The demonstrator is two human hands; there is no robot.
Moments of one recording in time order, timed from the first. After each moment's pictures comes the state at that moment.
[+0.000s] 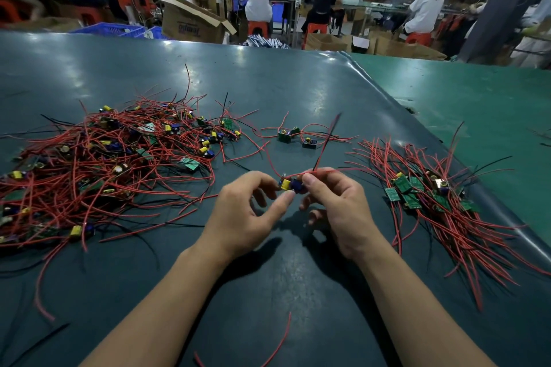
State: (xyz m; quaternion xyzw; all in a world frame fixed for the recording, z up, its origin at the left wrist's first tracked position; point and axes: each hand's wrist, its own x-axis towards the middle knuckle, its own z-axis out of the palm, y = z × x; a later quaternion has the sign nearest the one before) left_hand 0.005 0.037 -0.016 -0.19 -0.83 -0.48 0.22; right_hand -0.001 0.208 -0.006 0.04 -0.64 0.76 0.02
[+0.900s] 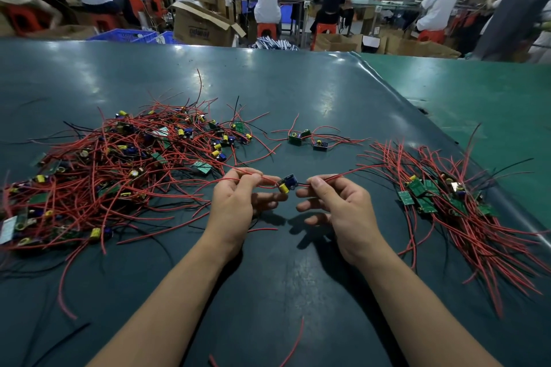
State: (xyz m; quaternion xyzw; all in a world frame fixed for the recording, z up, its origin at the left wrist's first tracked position) left_hand -0.005 0.035 -0.006 0.03 -0.56 -0.83 0.05; right_hand 0.000 0.195 -0.006 0.00 -0.63 0.78 0.01
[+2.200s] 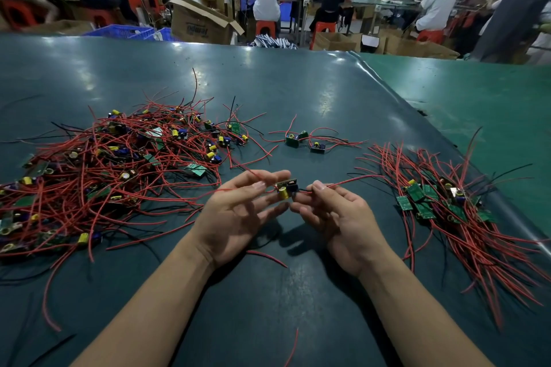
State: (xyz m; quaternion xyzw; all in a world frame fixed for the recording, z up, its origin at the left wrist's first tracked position) left_hand 0.001 0.024 0.002 -0.07 -0.42 -0.89 -0.15; right_hand 0.004 0.195 0.007 -0.08 -0.47 0.88 -0.09
